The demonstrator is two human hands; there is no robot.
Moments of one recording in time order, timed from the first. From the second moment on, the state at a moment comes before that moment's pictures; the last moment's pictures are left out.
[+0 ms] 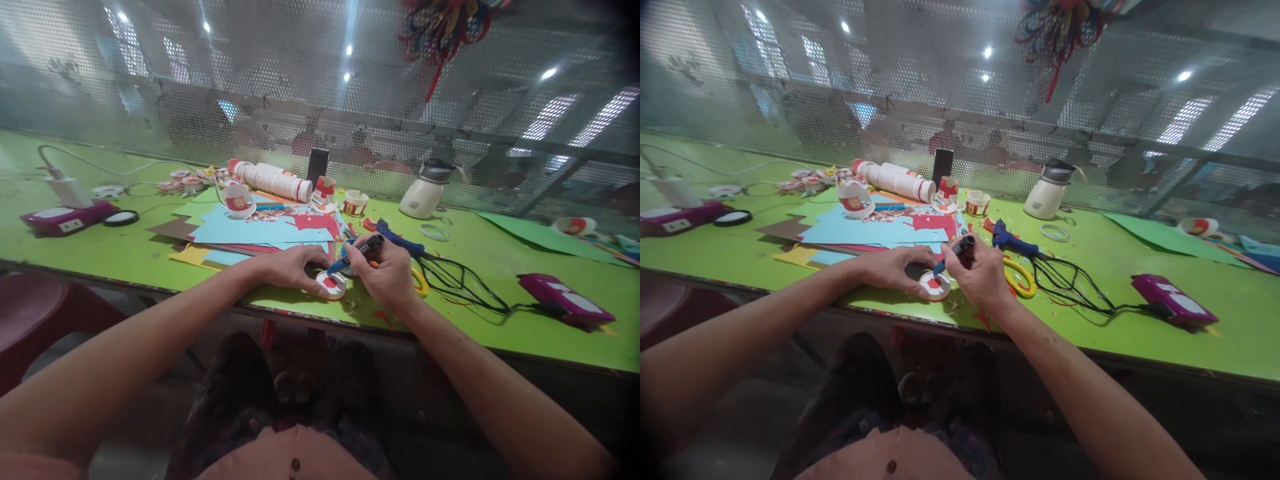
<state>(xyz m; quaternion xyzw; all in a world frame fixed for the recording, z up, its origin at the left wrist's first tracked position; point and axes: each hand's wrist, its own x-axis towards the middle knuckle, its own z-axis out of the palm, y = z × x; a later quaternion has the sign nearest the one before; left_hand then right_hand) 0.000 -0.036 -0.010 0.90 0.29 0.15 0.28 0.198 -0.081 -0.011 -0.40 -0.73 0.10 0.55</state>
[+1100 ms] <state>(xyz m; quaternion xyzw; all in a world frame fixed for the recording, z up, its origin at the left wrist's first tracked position) 0.001 -0.038 -0.011 0.89 0.32 0.16 0.29 0.199 -0.082 -0.012 -0.41 -0.72 0.07 0.56</state>
